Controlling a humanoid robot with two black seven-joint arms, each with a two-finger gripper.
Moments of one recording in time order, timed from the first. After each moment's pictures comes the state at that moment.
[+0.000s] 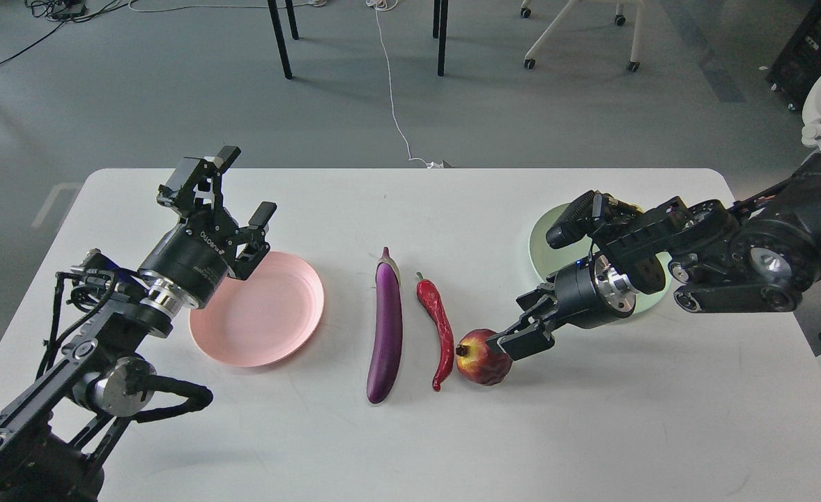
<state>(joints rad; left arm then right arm) -0.14 0.34 -1.16 -1.52 0.66 -0.07 -0.18 1.70 -0.26 -1.07 1.34 -0.98 -0.03 0.49</state>
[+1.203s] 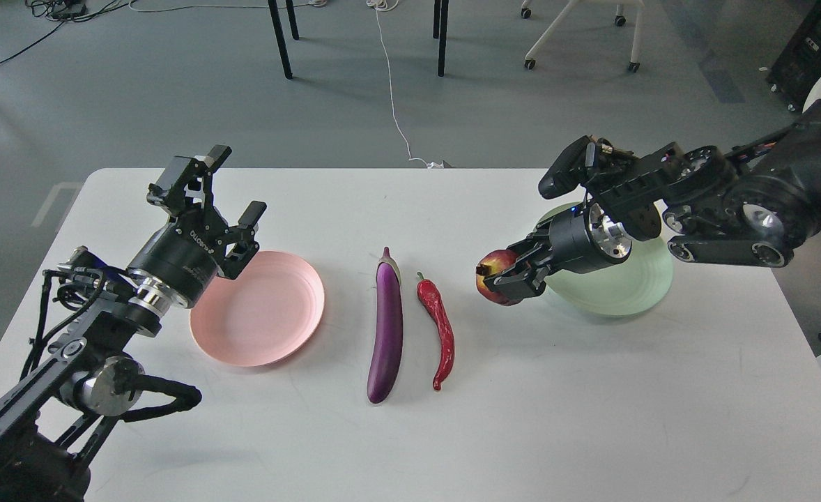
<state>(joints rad) -0.14 0.38 -1.16 -1.52 0.66 -0.08 -0.18 1.80 -0.28 -1.11 1.16 -1.01 -0.03 0.49</state>
